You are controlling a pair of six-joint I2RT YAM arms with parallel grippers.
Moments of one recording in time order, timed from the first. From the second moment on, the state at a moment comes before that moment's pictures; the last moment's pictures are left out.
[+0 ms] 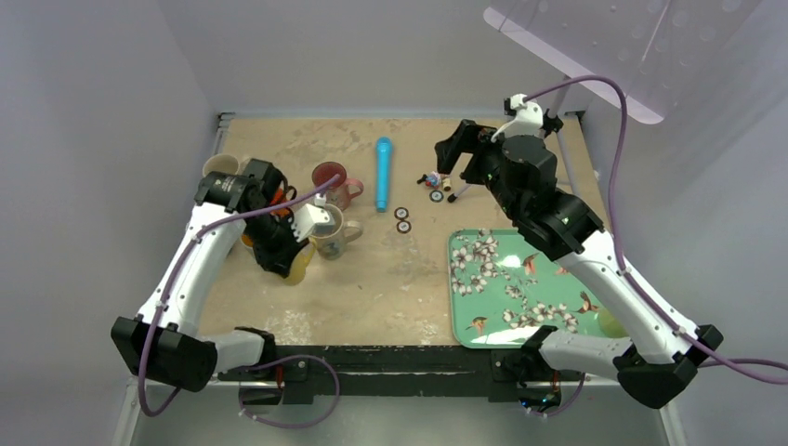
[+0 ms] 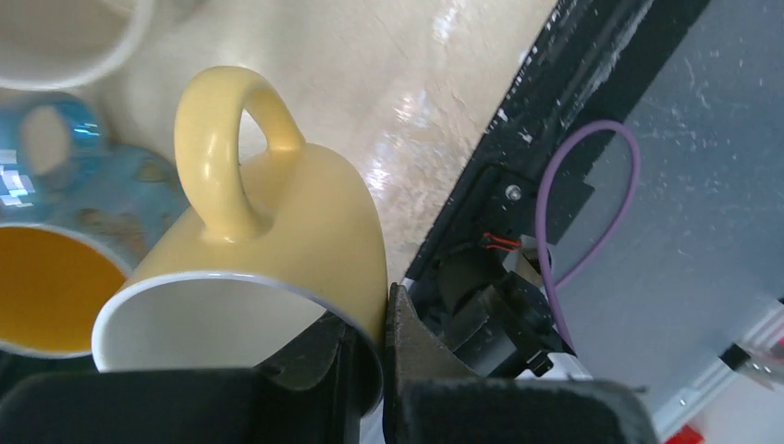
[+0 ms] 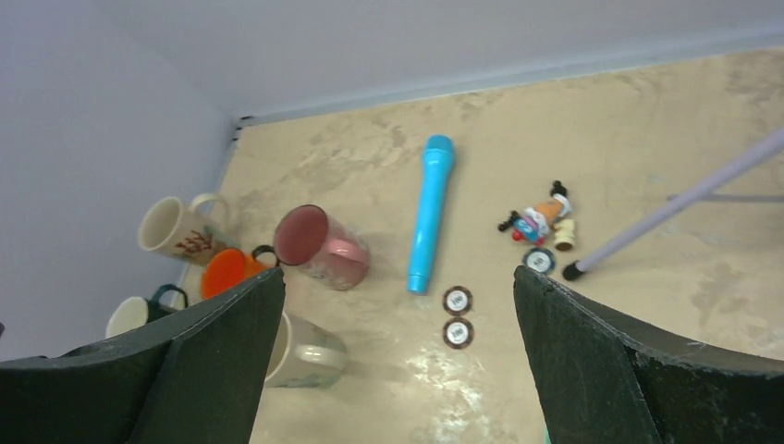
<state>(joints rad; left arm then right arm) -0.24 1.25 1.39 -1.58 0.35 0.82 0.70 1.14 1.38 -0.41 0.38 0.51</state>
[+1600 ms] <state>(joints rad) -0.24 1.06 1.14 -1.42 0.28 0.94 -0.71 1.11 0.92 -0.81 0.77 0.89</state>
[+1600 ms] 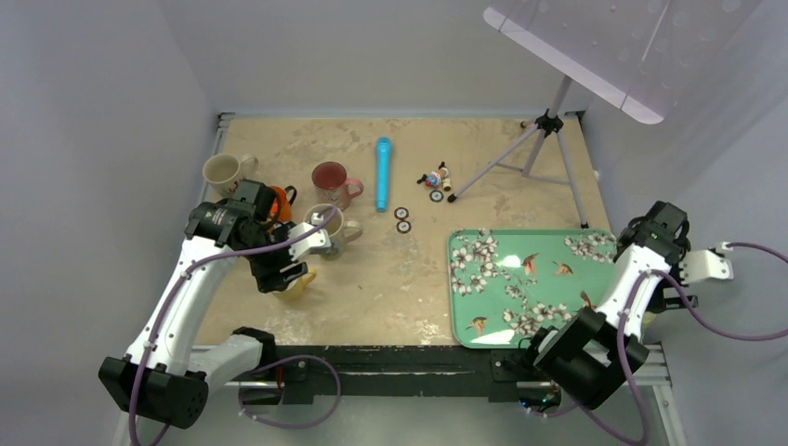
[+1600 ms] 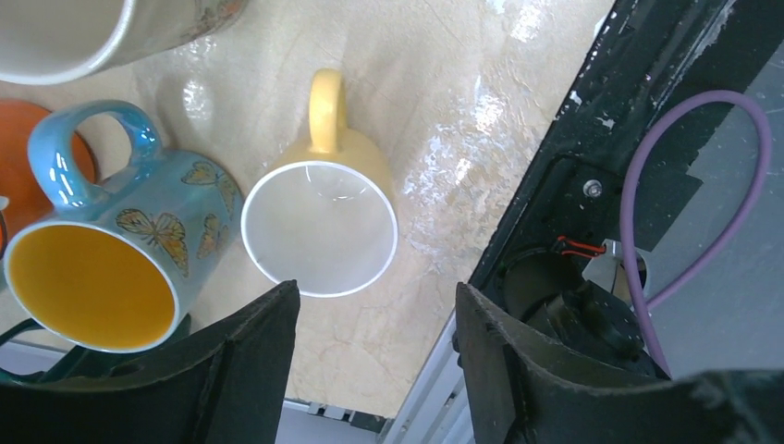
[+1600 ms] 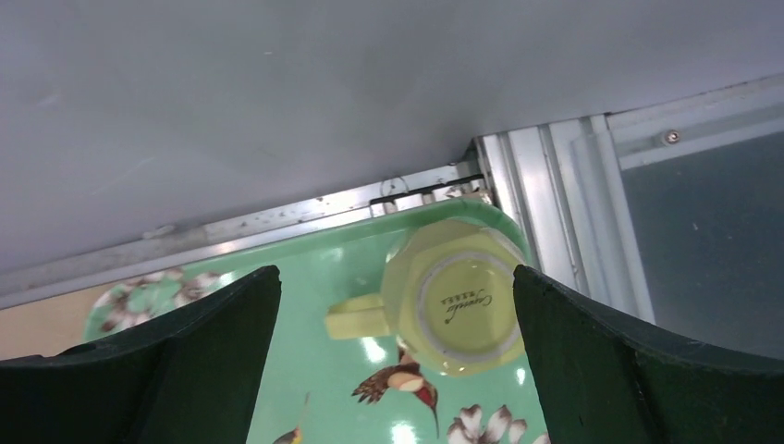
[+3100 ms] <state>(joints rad) -0.24 1.10 1.20 -1.43 0.30 0.92 -0.37 1.05 1.00 -0.80 0.35 0.61</state>
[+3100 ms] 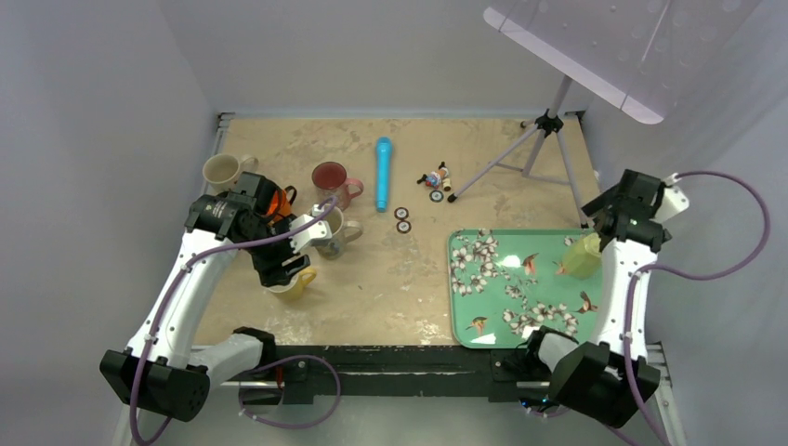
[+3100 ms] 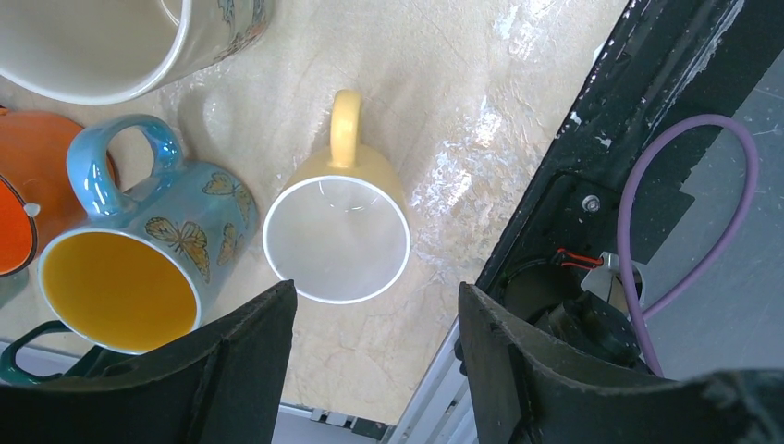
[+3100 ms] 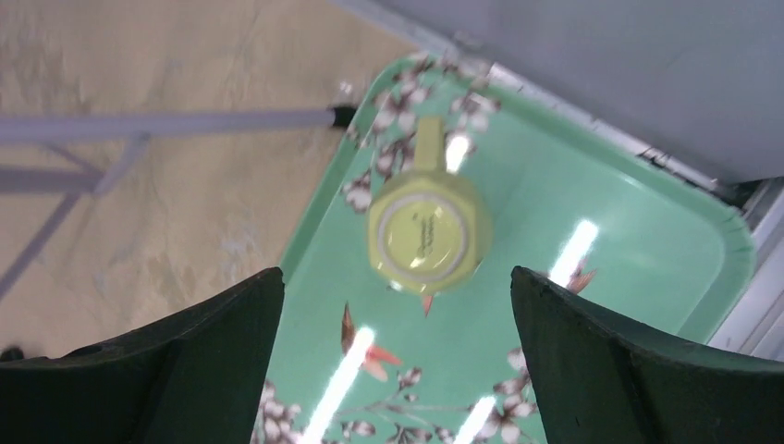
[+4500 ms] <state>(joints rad) -0.25 1.10 1.23 -1.44 0.30 0.92 -0.57 1.68 1.03 -0.50 0.19 0.35</state>
